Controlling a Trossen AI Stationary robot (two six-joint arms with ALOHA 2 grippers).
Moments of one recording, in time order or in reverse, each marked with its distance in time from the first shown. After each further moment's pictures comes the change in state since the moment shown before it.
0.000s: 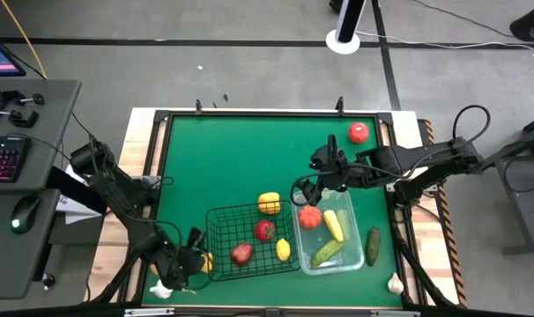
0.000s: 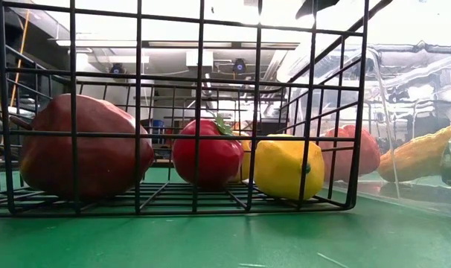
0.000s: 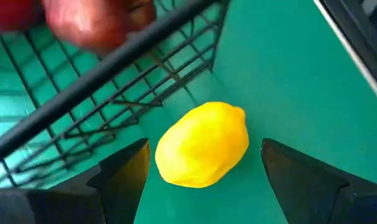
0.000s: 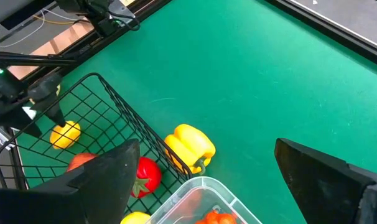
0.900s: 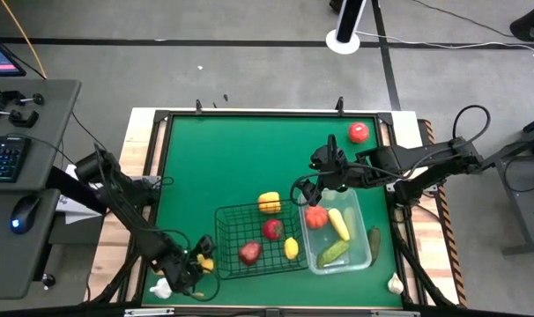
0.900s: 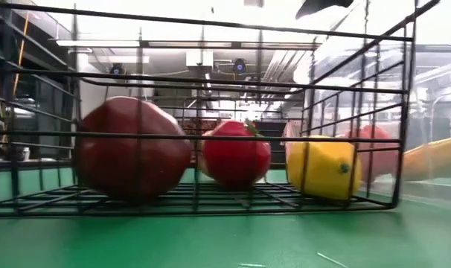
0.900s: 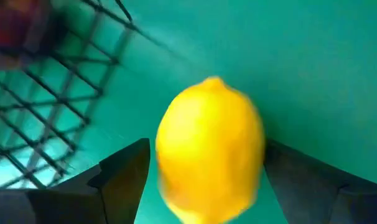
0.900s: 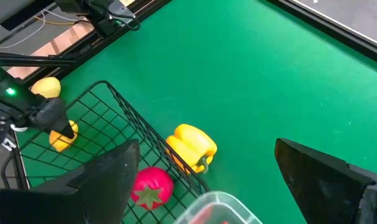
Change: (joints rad) left arm 0.011 0.130 -0.002 0.052 0.031 0.419; right arm 0.000 0.000 0.000 0.000 -0.002 0.008
